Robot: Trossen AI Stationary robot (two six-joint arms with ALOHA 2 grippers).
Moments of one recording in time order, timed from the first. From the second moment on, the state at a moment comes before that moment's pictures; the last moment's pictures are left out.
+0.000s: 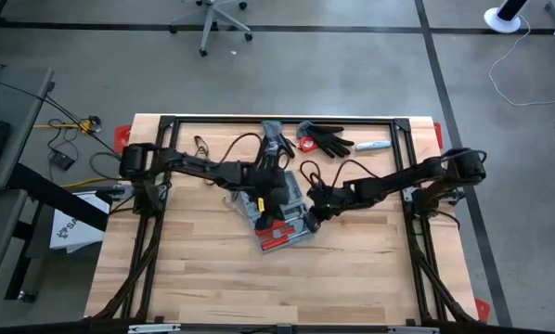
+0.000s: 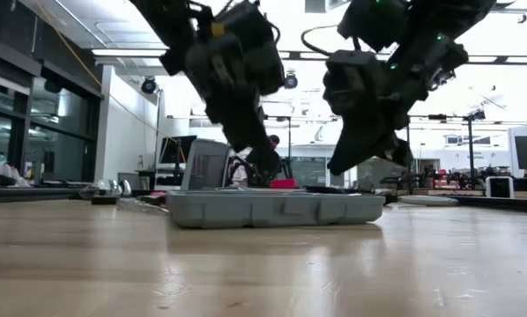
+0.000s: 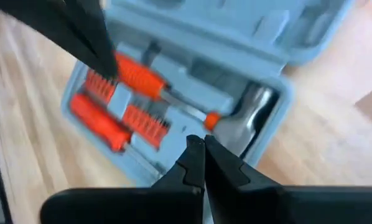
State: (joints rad) left arm 0.06 1.83 1.14 -0.23 0.41 0.00; right arm 0.09 1.60 0.80 -0.09 -0.02 0.85
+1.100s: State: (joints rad) left arm -0.11 2.01 1.15 -0.10 0.37 -0.14; right arm 0.20 1.71 0.81 -0.10 -0.09 0.88
